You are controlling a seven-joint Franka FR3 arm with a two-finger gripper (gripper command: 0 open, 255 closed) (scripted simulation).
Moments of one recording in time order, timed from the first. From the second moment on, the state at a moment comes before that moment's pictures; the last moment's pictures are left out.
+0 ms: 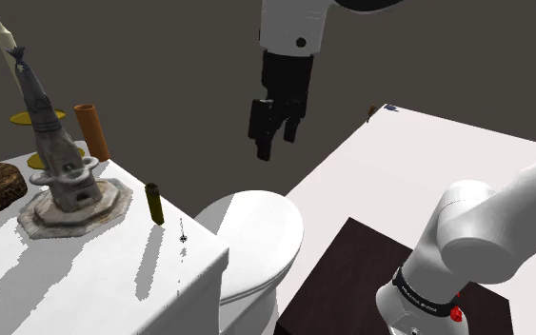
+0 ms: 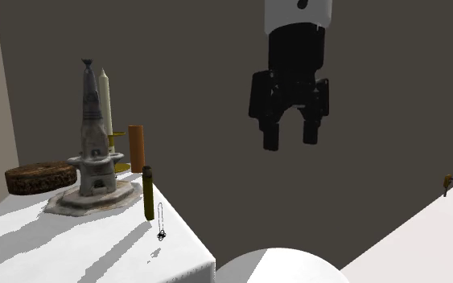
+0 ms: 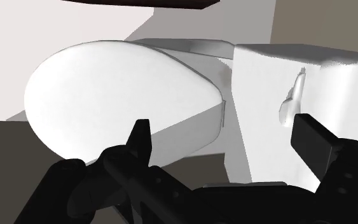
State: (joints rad) arm 0.05 -0.51 0.36 -2.13 0.18 1.63 0.26
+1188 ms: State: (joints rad) arm 0.11 0.10 0.70 -1.55 -0.14 1.66 0.78
